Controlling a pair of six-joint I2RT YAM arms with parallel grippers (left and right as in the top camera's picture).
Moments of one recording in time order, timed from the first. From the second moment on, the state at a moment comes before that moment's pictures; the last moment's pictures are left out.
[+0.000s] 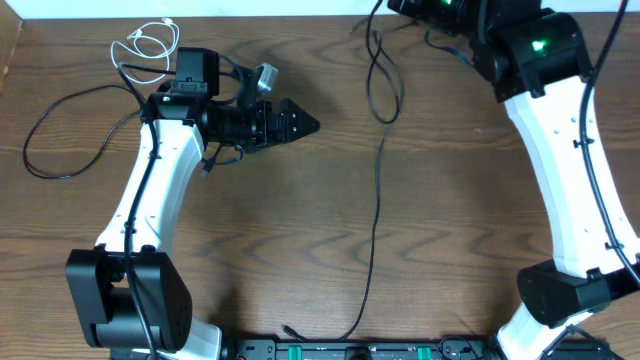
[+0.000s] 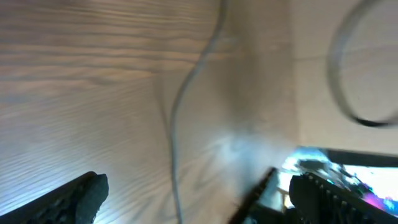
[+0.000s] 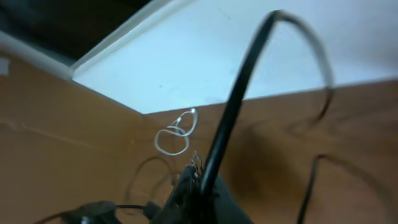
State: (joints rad) left arm -0.06 1.69 1.38 -0.85 0.95 -0.12; right arm 0.34 1.85 2.20 -0.74 -0.29 0.71
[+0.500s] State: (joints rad) left arm -0.18 1.69 1.38 -0.71 1.13 -0.02; right arm 0.35 1.85 2.19 -0.74 -0.16 1.09
